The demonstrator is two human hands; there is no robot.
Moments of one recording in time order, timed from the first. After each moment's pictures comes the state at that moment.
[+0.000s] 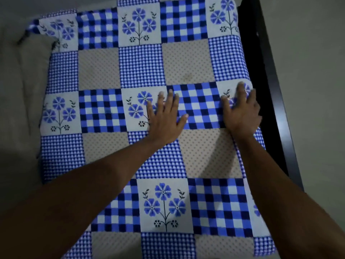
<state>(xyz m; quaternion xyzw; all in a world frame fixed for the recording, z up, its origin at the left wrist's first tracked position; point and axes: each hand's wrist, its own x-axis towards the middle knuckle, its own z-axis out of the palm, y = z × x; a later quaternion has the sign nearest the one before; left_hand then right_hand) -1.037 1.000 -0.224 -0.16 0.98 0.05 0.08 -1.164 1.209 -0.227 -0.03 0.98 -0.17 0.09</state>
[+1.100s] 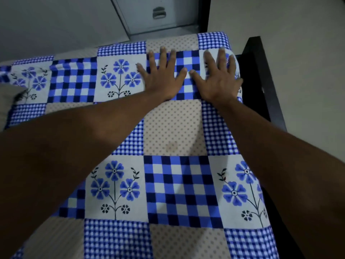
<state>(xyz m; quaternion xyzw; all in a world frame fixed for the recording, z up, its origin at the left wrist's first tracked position) -1.361 0.885 -0.226 -0.28 0.96 0.05 0.05 -1.429 1.042 -0.237 -0.20 0.96 -0.19 0.08</state>
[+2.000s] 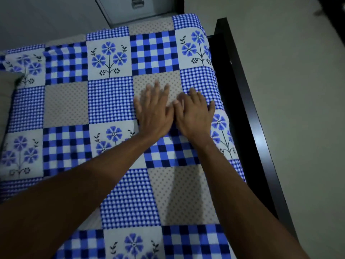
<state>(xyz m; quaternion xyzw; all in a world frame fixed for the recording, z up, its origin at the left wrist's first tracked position) -1.180 1.006 -0.212 -0.20 0.97 0.12 0.00 -1.230 1.128 -0.215 -0.18 0.95 -0.24 0.05</state>
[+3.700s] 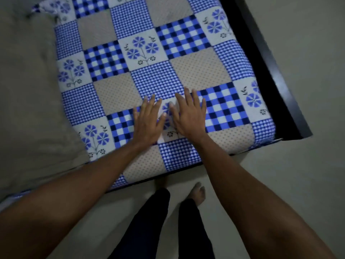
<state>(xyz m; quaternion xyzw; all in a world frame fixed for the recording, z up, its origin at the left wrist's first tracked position) -0.770 1.049 -0.186 -0.11 0.98 0.17 0.04 -0.839 1.202 -0.192 -0.18 0.95 -0.23 0.06</state>
